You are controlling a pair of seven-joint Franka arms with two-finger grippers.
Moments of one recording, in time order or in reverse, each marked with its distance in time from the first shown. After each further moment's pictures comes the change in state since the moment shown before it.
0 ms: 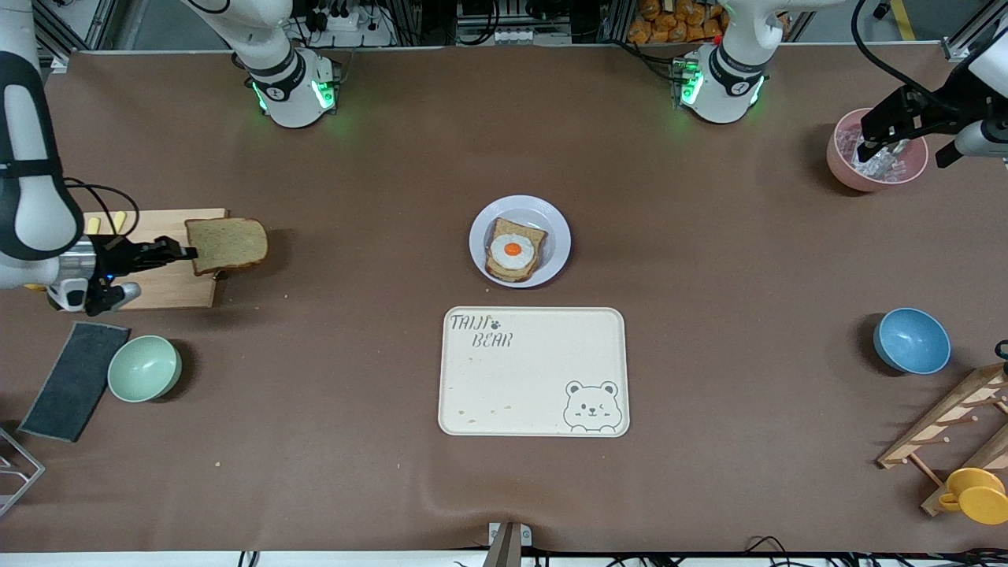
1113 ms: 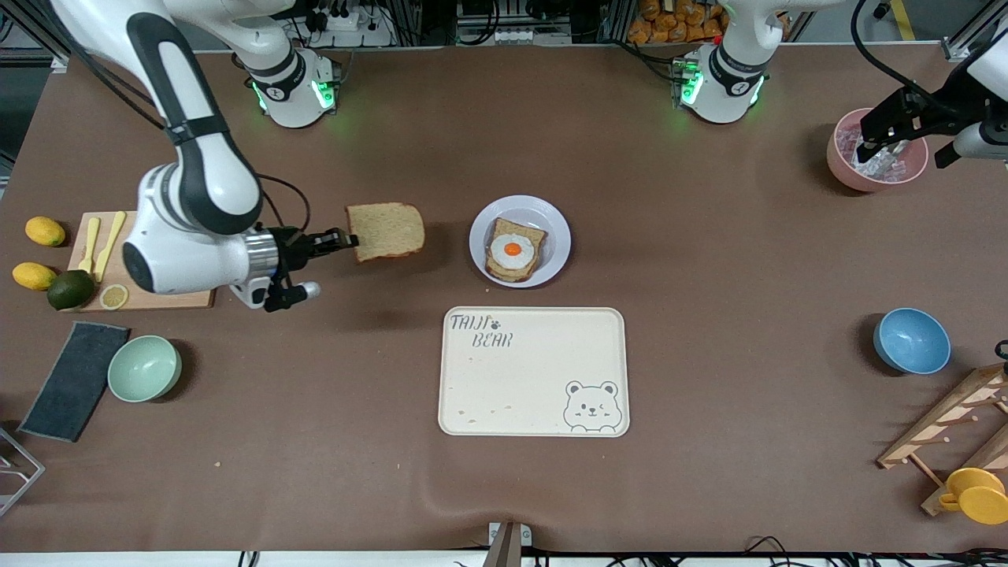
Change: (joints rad) left arm 0.001 0.000 0.002 -0.004 0.000 -0.001 0.000; right arm 0.515 -0.063 0.009 -0.064 0.394 0.121 0.420
